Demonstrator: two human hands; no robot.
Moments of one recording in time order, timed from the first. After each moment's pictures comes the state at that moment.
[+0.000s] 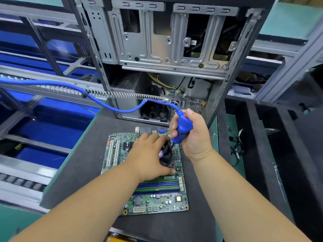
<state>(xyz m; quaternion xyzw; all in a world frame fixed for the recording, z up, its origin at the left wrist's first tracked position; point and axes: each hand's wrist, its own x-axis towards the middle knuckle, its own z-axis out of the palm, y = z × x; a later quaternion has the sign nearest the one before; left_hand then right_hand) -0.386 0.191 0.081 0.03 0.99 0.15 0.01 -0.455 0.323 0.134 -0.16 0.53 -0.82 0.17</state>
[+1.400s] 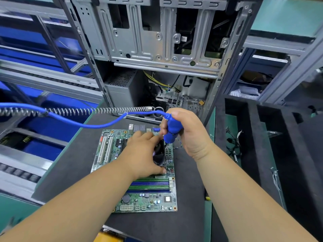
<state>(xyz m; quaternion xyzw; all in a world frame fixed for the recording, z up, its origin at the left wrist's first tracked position) -0.389 0.206 0.091 0.00 0.99 0.14 0.04 -0.480 0.346 0.133 -0.28 0.59 -0.73 0.22</state>
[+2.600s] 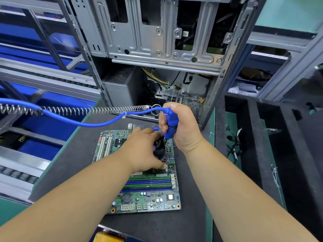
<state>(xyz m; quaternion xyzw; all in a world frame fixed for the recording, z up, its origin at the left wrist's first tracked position) -0.403 0.198 0.095 0.01 0.99 0.15 0.08 -0.480 0.323 0.131 -0.21 0.55 -0.78 0.22</state>
